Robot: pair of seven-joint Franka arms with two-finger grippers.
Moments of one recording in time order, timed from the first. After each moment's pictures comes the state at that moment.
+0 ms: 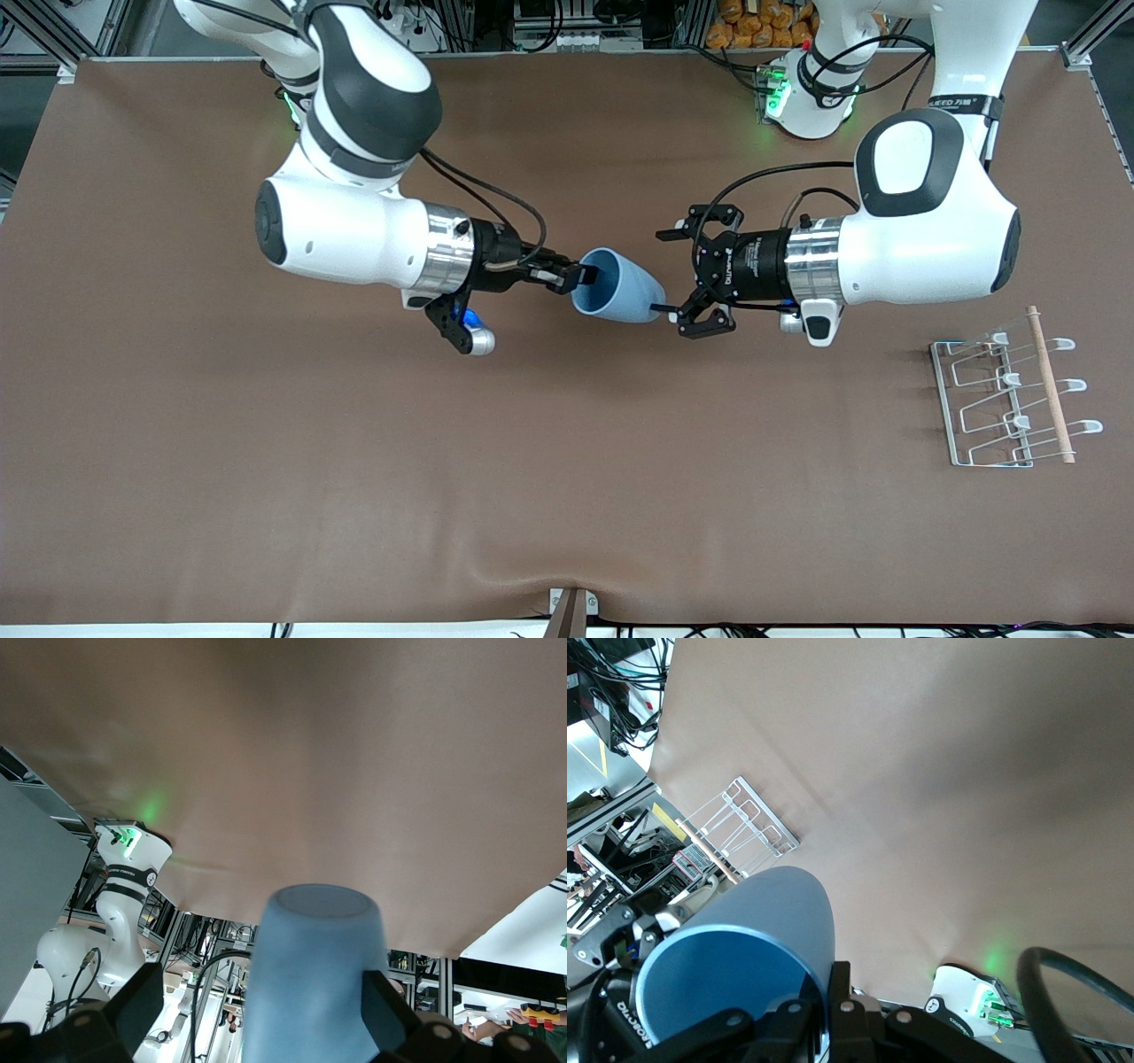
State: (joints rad) left arm -0.23 0.33 -0.14 -1.54 -0.93 1.83 -1.63; right arm 0.54 0.49 0.02 -1.29 0.91 2.00 0.87
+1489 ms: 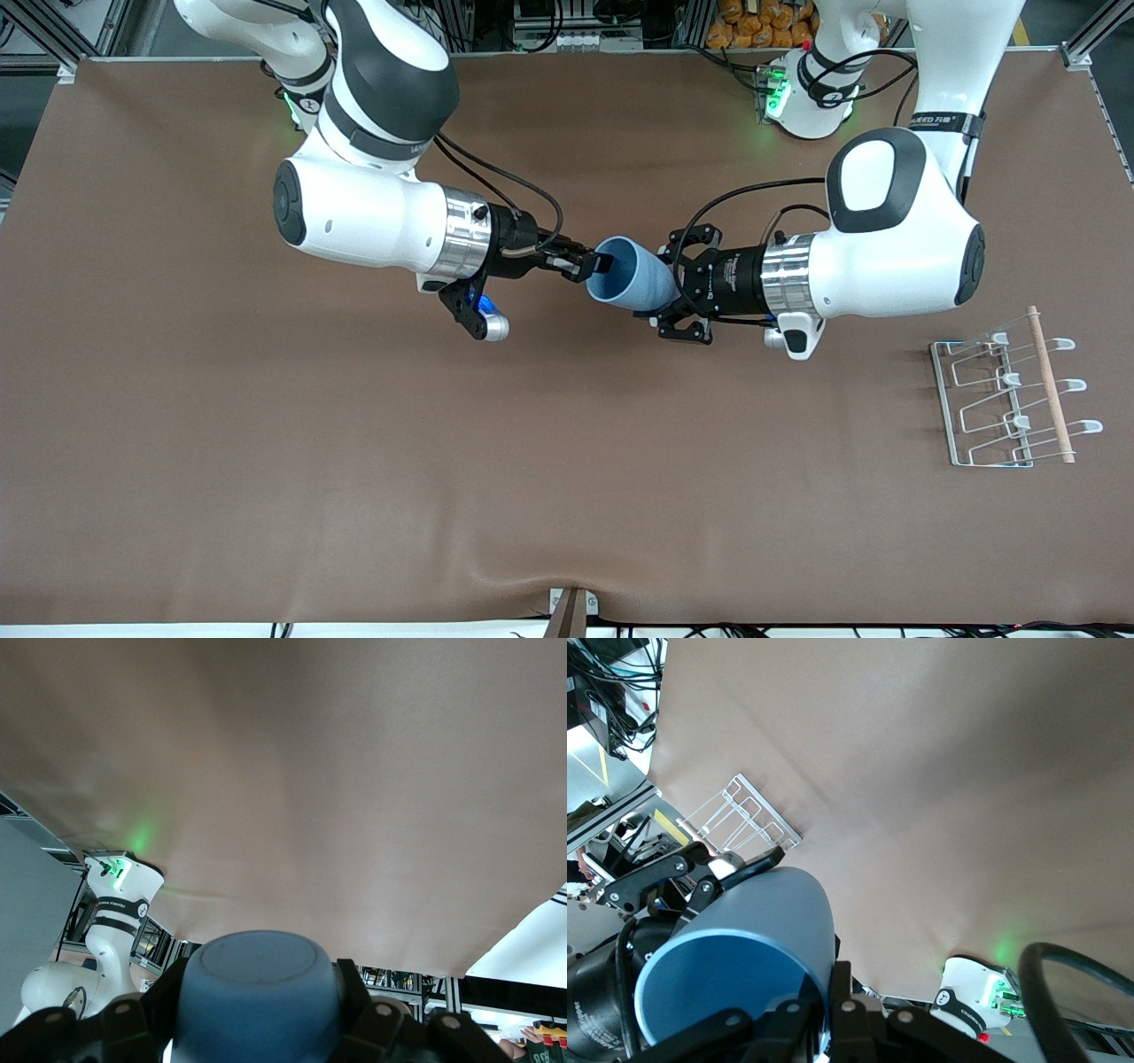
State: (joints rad) left arm -0.26 0.38 -0.14 -1.52 -0.87 1.88 -1.60; right arm 0.57 0.48 0.01 -1.29 0.91 2.01 0.92
